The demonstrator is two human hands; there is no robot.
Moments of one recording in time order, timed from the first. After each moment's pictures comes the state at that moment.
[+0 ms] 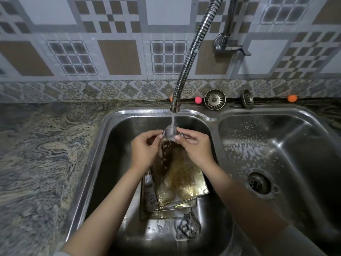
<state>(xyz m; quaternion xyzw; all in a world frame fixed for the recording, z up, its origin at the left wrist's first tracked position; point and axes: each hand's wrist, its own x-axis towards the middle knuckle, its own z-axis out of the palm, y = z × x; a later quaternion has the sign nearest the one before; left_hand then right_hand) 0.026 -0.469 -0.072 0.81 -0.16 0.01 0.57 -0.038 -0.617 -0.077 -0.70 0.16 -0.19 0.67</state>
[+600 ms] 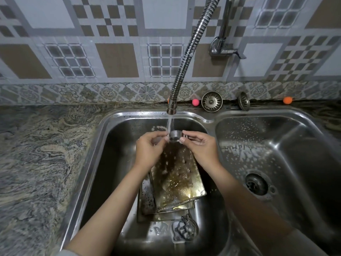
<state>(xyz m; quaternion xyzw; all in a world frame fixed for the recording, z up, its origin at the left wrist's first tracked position) 0.019 -0.485 -0.061 0.78 -0.17 -0.05 0.60 -0.052 -0.636 -0.075 -0.69 0.16 -0.22 0.67</state>
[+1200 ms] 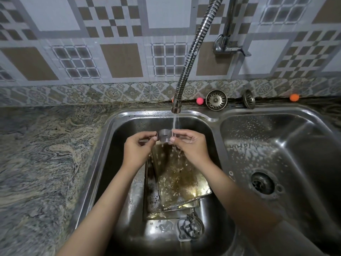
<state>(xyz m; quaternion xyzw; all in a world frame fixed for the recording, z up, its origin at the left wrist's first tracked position) 0.036 -0.446 -0.064 0.79 -0.14 -0.04 0.59 -0.033 -0.605 -0.072 -0.68 0.14 -0.18 0.69</state>
